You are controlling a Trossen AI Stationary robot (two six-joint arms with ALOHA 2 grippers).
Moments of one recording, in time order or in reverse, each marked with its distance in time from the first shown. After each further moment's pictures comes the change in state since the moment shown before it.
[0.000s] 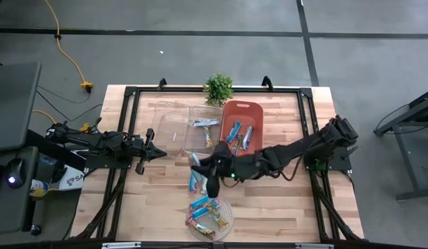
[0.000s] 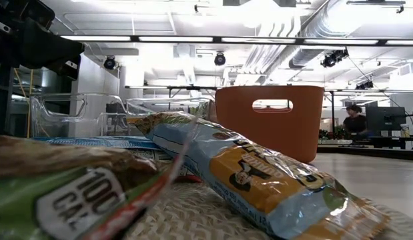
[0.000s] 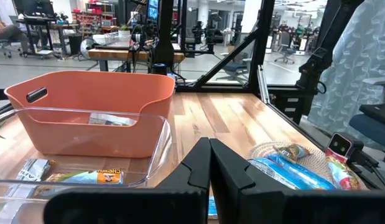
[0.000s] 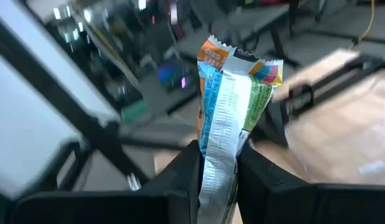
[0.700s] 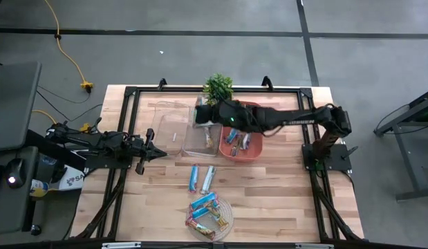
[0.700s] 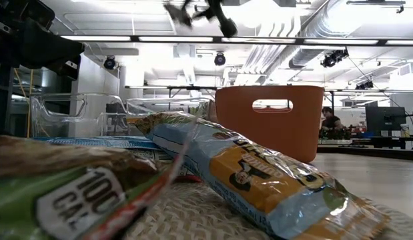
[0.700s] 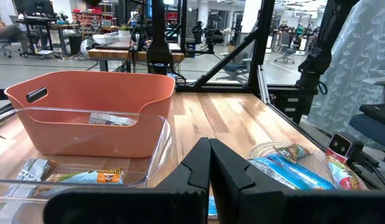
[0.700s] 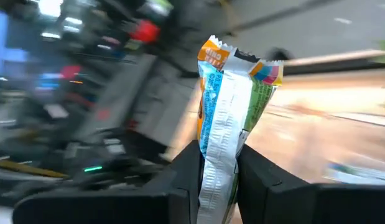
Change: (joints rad) left arm 0.000 0.000 0.000 0.000 0.000 0.000; right arm -0.409 0.000 0.000 -0.194 -0.024 0.472
